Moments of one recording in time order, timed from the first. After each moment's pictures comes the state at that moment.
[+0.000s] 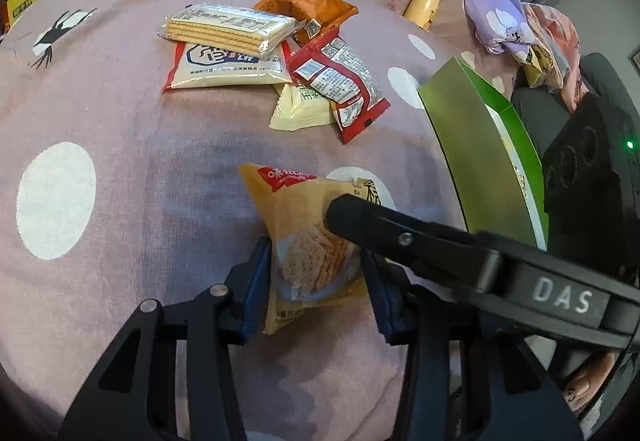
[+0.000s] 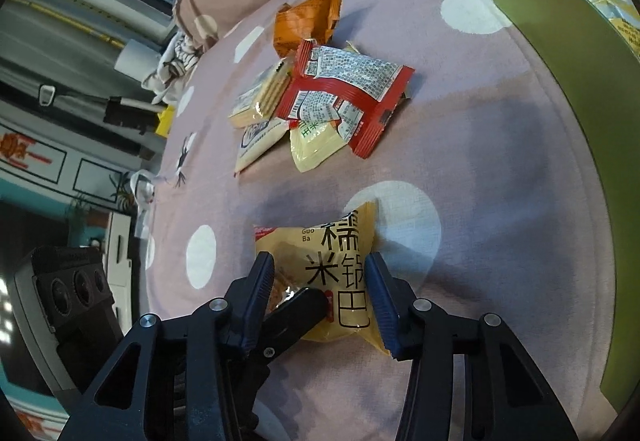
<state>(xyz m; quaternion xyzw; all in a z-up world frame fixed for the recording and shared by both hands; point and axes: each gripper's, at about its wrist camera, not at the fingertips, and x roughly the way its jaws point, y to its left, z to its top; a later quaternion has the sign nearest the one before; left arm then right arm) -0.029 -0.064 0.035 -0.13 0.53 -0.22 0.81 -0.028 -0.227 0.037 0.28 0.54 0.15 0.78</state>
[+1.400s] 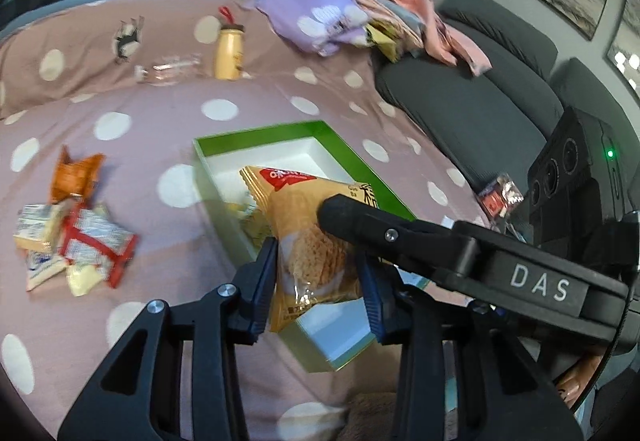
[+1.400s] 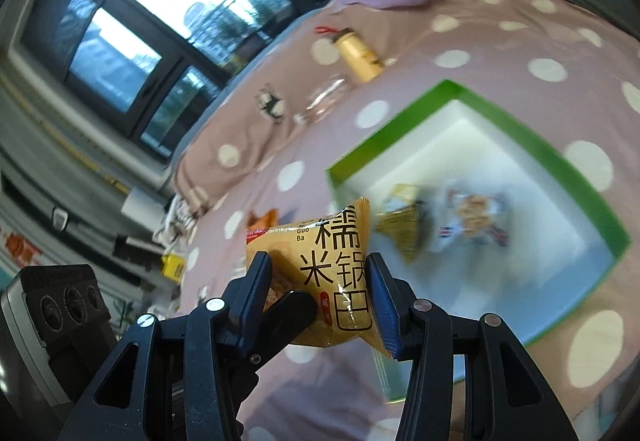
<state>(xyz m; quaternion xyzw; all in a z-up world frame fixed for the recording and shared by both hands) -0.043 -0.228 0.142 -0.03 0.41 -0.41 0.82 -0.117 -0.383 0.152 0.36 0.34 0.00 0.87</state>
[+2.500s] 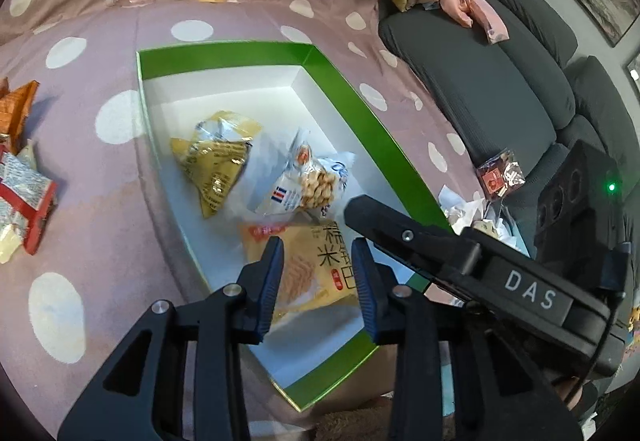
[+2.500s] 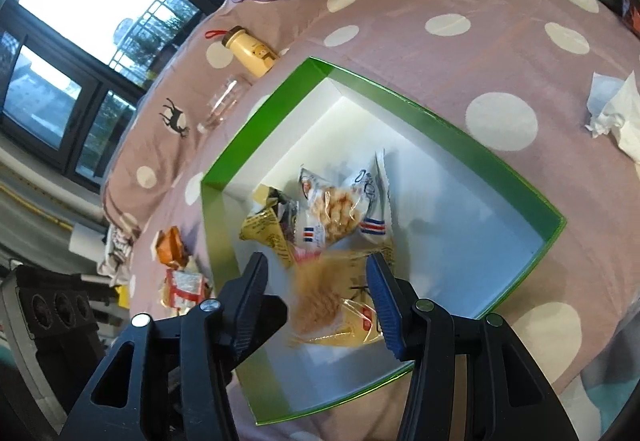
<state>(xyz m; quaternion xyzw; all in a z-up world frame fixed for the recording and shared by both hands) -0.032 -0.272 0.097 -0.04 0.50 -0.42 0.76 -0.126 -0.446 0.097 0.40 0.38 -0.10 0.83</state>
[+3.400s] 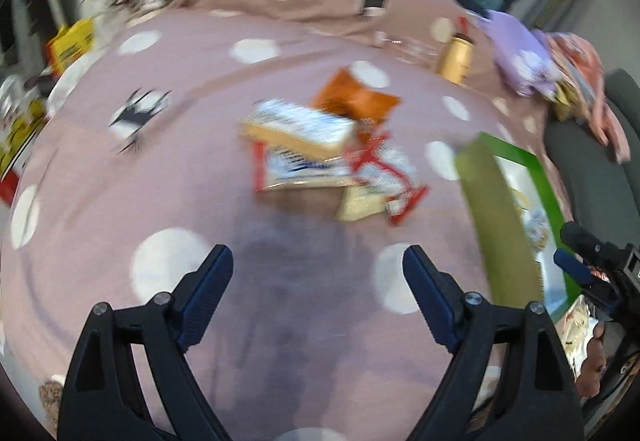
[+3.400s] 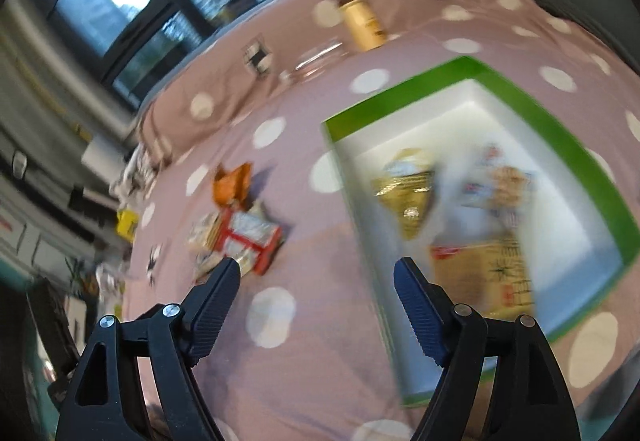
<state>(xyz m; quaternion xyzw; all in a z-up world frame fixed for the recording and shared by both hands) -0.012 -0.012 0.089 -0.10 0.48 -0.13 0.86 -0.080 -0.321 0.134 0.25 0.42 -0.01 0.87</state>
